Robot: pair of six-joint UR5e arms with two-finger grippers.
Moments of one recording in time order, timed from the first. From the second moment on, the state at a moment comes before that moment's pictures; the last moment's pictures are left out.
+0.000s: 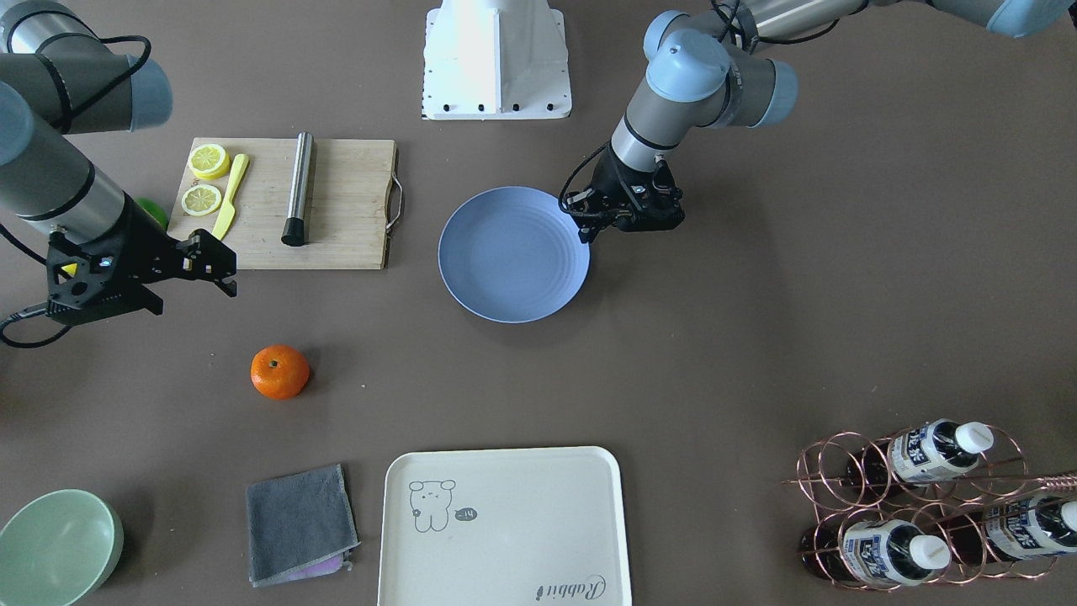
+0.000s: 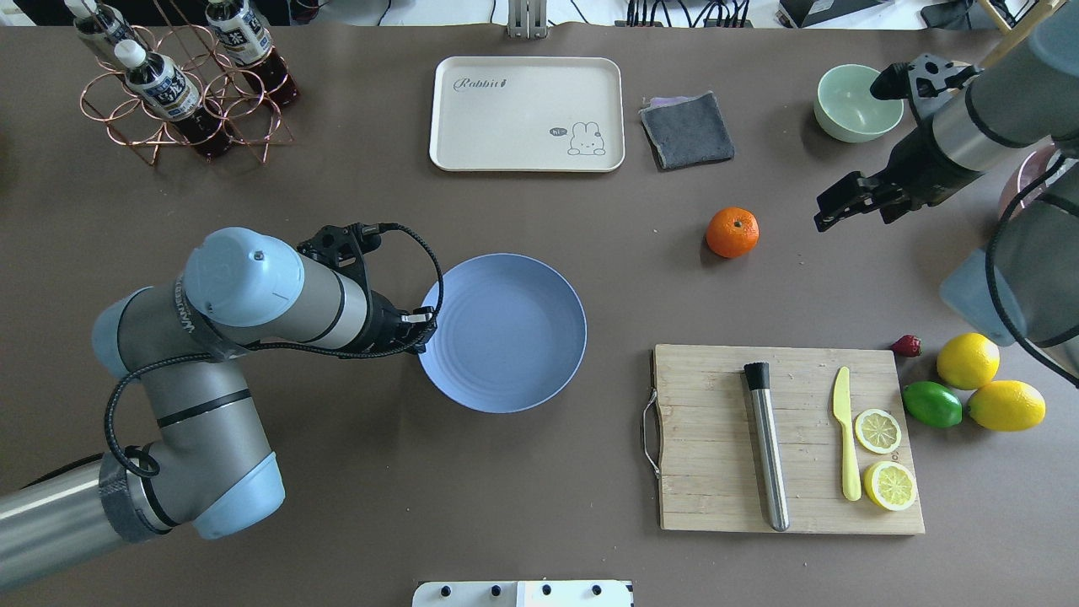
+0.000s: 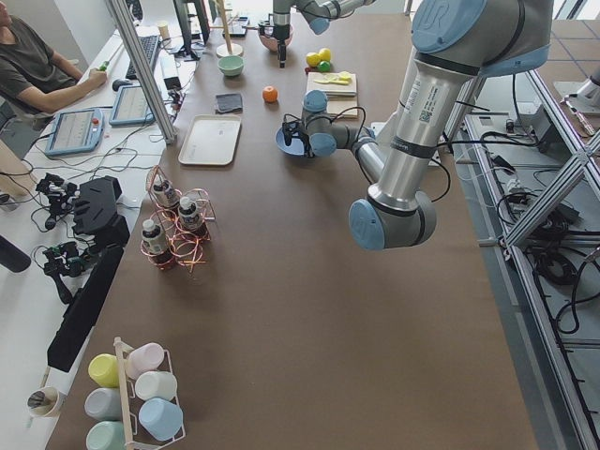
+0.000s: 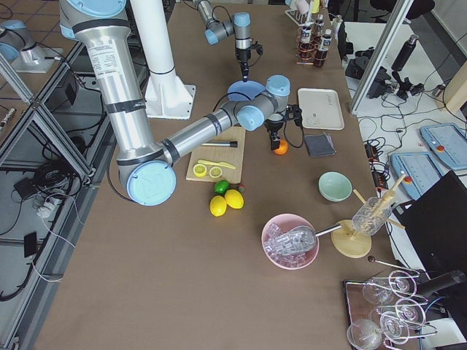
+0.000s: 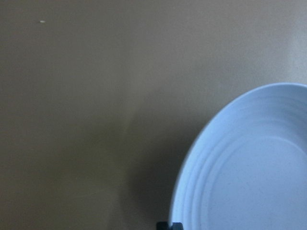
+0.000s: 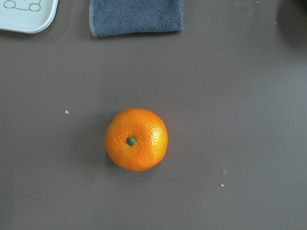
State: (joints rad) left arm -0.49 -2.04 -1.72 -1.99 -1.89 -1.52; right arm 0.91 -1.26 1.74 -1.33 2.17 0.76
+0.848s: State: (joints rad) left arm -0.46 -2.08 -1.69 -1.99 -1.85 -1.53; right arm 0.83 -1.10 1.41 -1.12 2.04 0.81
